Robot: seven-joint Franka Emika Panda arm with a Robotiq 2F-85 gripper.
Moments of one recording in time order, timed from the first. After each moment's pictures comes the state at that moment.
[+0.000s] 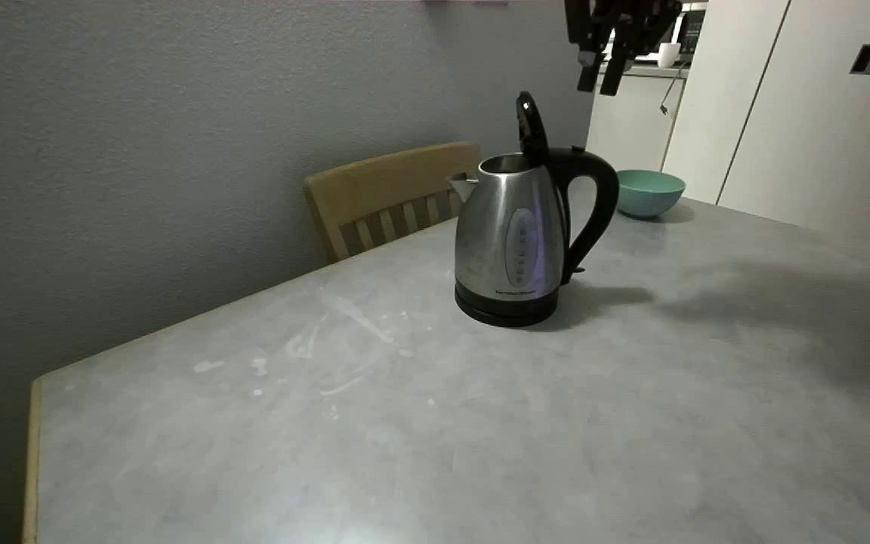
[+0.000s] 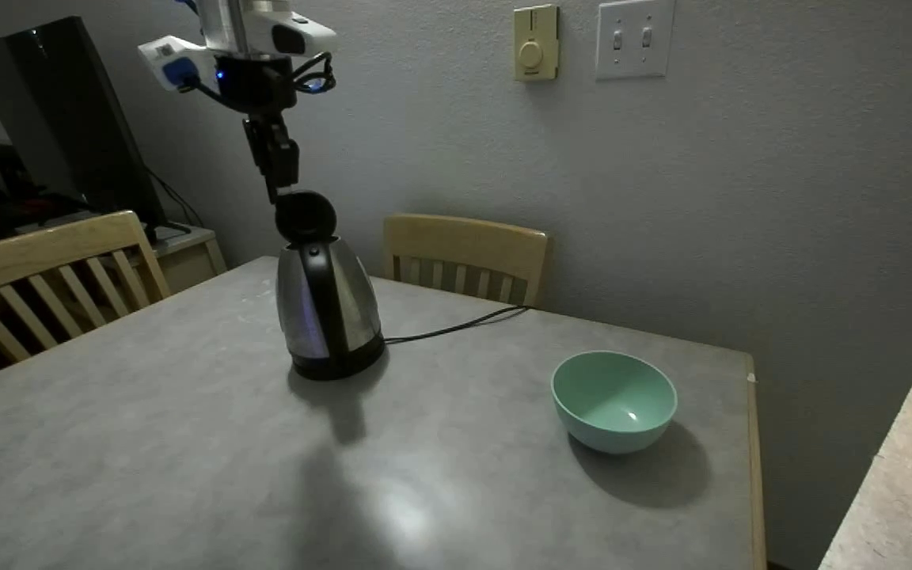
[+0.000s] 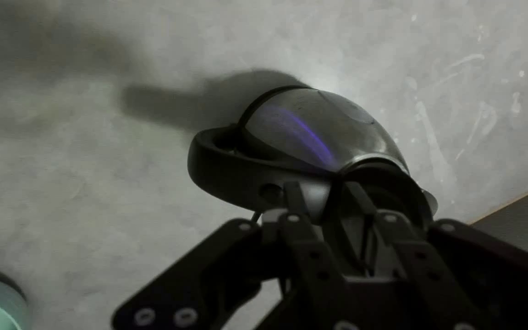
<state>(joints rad) -0.01 0.23 -0.03 -1.76 0.21 2.04 0.27</state>
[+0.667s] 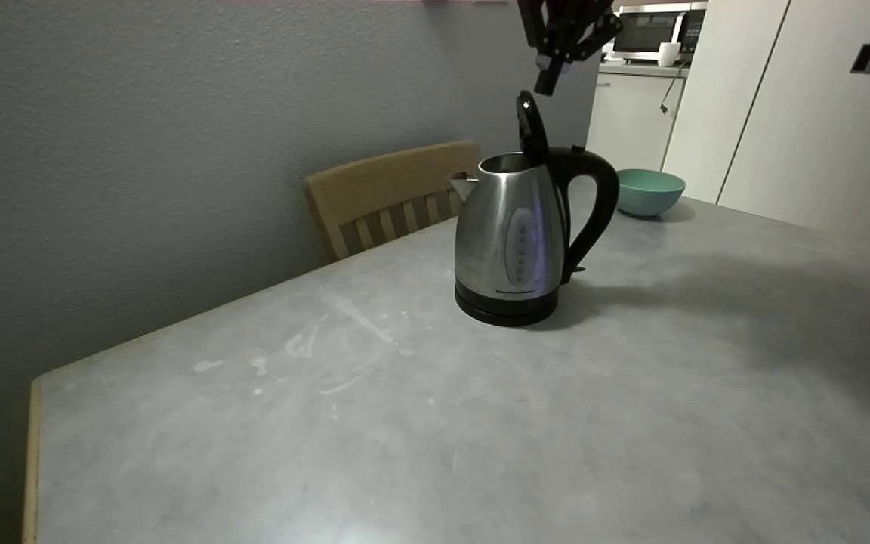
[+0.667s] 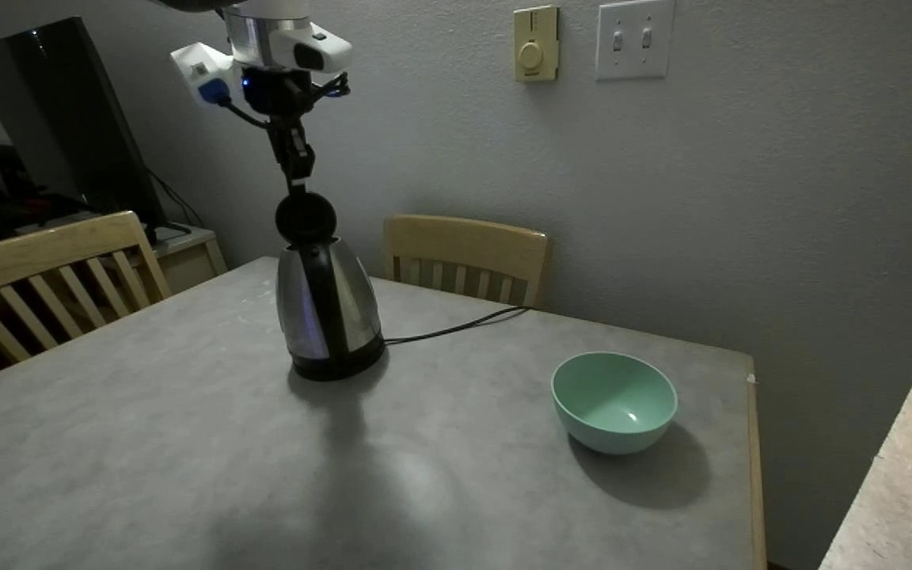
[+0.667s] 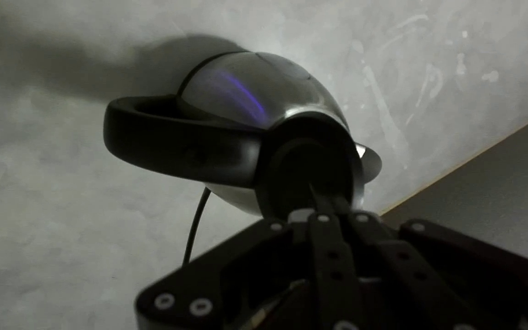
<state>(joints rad) -0.01 0.34 -0.02 -1.65 0.30 2.10 0.28</state>
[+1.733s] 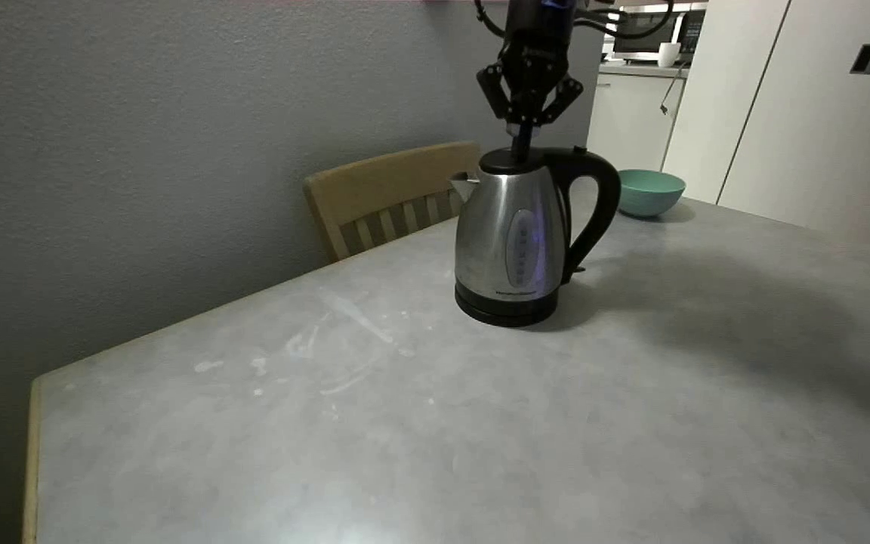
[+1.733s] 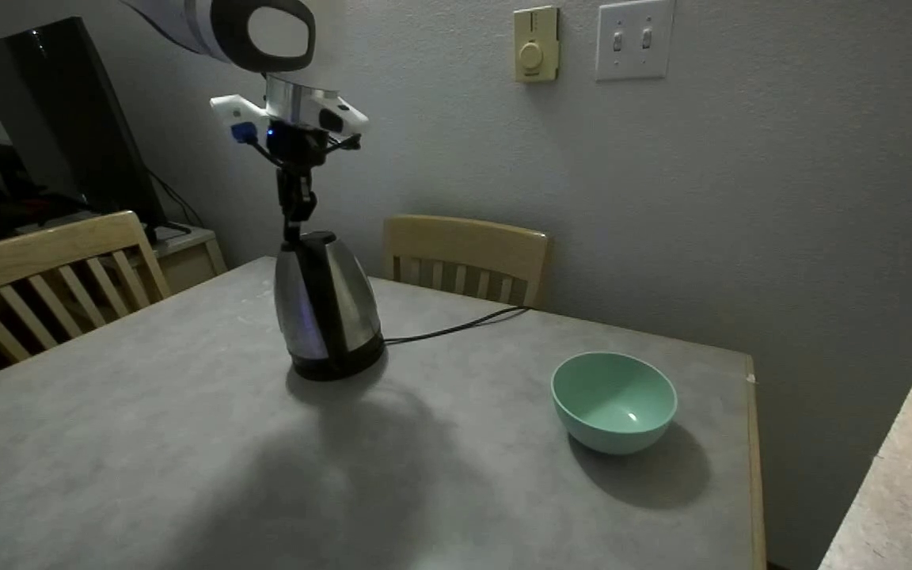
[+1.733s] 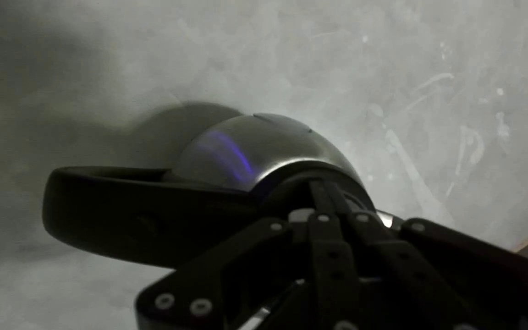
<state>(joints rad) 0.01 0.62 0.00 -1.34 0.30 1.81 0.38</state>
